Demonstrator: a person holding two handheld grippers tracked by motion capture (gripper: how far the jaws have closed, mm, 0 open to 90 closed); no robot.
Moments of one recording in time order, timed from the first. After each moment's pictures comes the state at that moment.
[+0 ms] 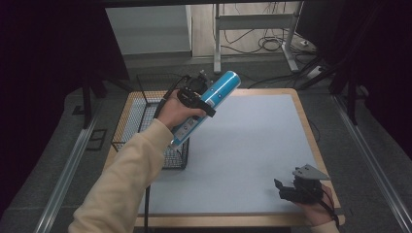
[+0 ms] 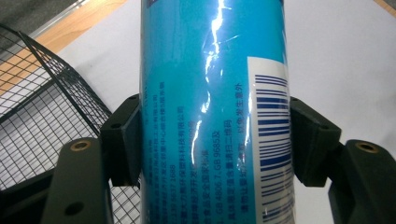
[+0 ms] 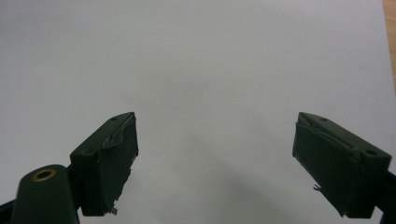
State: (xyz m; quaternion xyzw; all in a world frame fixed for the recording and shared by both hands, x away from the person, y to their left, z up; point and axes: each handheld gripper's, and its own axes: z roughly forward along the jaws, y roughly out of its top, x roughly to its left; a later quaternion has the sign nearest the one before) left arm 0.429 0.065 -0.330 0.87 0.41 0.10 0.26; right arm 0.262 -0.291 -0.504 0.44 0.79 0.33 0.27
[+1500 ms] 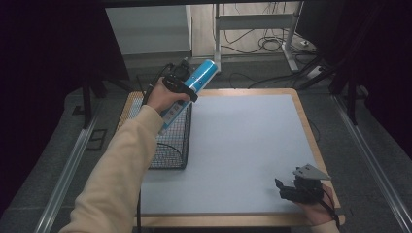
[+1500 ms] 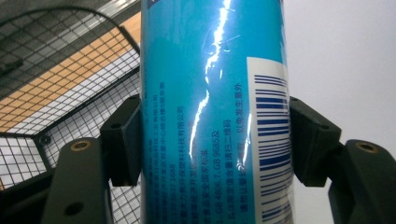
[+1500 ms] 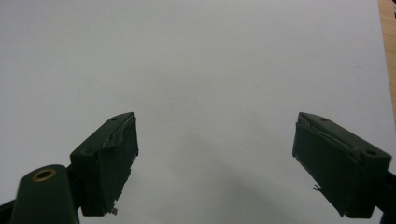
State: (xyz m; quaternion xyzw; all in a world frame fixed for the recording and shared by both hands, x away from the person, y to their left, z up) left arm 0.485 0.115 -0.344 0.84 0.47 0.14 0.23; right arm 0.263 -0.293 -0.504 0.44 0.79 0.33 0.27
